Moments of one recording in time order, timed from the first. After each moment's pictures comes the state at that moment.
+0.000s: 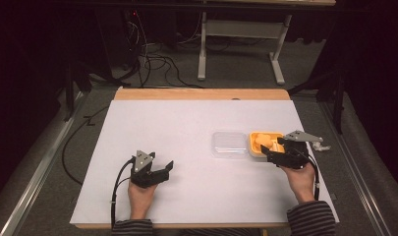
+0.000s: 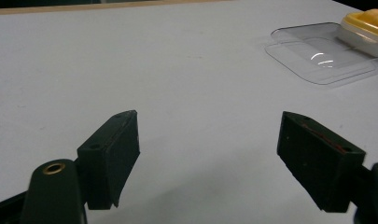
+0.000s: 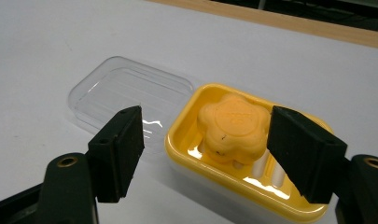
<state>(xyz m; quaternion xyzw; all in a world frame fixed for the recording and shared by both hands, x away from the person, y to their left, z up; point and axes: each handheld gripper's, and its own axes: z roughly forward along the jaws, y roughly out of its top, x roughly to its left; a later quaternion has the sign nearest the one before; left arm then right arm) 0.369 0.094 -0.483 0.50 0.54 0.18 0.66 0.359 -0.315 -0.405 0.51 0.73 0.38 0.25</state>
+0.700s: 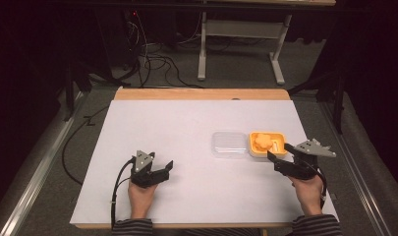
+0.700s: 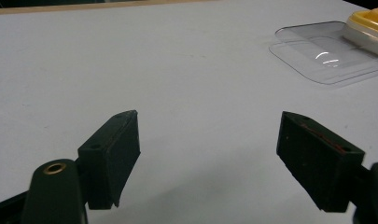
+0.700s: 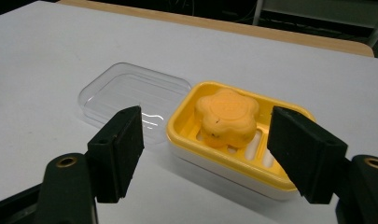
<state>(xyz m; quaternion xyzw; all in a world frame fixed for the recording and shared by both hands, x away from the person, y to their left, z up) 0.370 0.094 -0.483 0.50 0.54 0.19 0.65 0.326 -0.328 -0.409 0.50 0.71 0.42 0.28</state>
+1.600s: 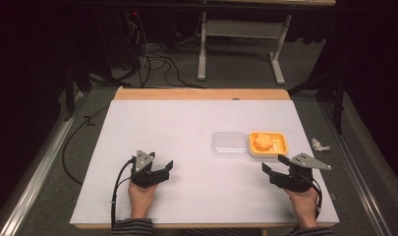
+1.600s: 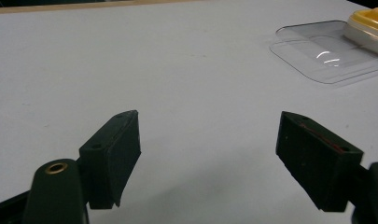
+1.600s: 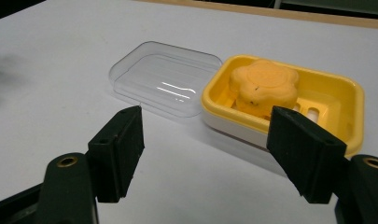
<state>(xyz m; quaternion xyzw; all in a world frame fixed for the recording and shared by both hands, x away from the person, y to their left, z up) 0.370 0.094 -0.484 0.50 0.54 0.19 0.65 0.303 -0.316 -0.431 0.49 0.71 0.43 0.25</state>
